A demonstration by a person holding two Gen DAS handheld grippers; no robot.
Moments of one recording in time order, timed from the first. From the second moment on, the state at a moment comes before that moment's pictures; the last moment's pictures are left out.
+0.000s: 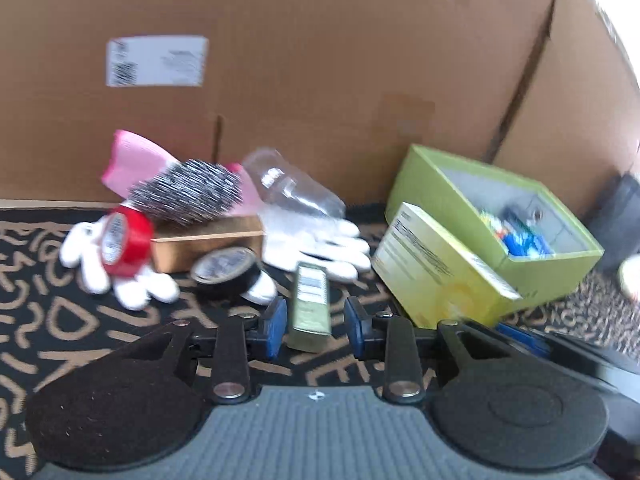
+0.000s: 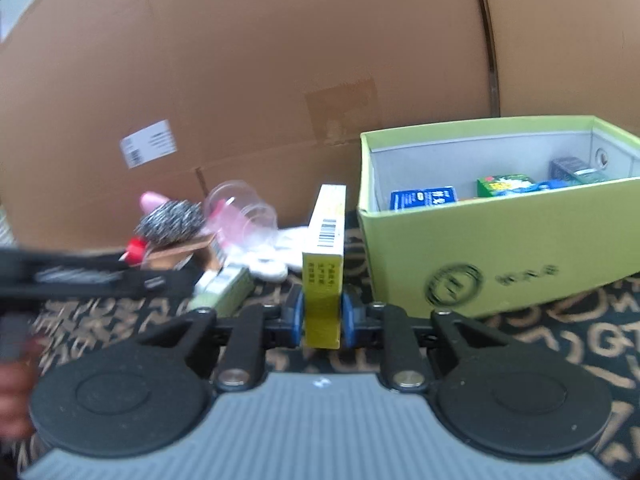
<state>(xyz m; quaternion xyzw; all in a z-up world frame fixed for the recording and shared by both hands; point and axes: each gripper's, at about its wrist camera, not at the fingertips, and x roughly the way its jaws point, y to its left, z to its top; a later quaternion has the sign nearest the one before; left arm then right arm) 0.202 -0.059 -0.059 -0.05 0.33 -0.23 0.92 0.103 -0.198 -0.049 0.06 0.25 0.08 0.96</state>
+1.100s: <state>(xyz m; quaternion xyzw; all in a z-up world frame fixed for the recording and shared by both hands) 0.121 -0.056 -0.074 0.02 0.35 -0.18 0.92 0.077 -0.198 -0.068 -0.01 0.32 0.13 0.94</state>
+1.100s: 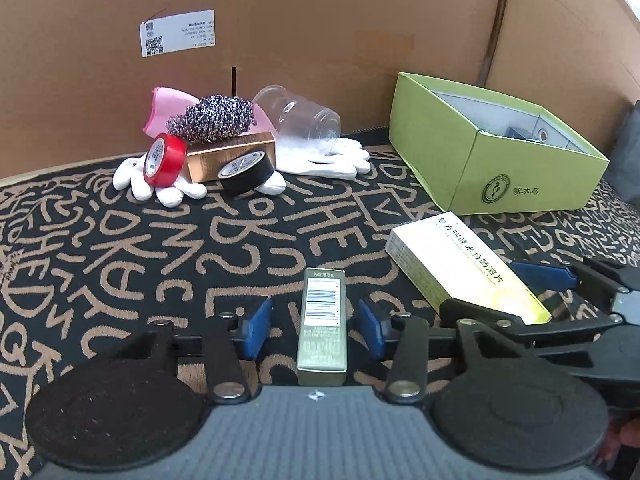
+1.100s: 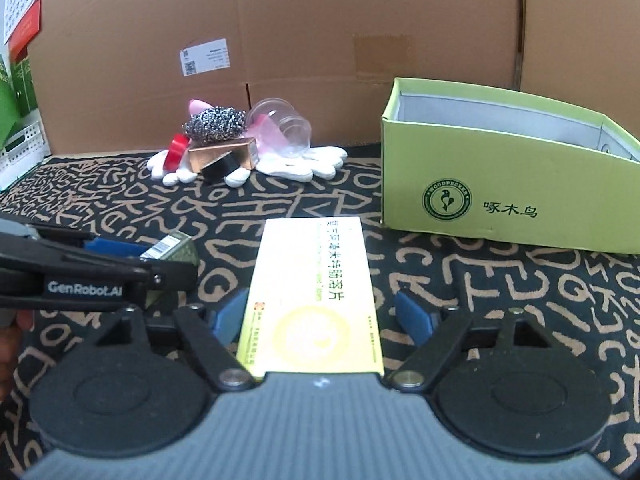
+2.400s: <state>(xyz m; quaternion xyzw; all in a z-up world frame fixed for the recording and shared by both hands) 0.235 -0.253 0.015 0.03 0.28 -0.24 0.93 0.183 -0.389 0.015 0.00 0.23 -0.01 0.97</state>
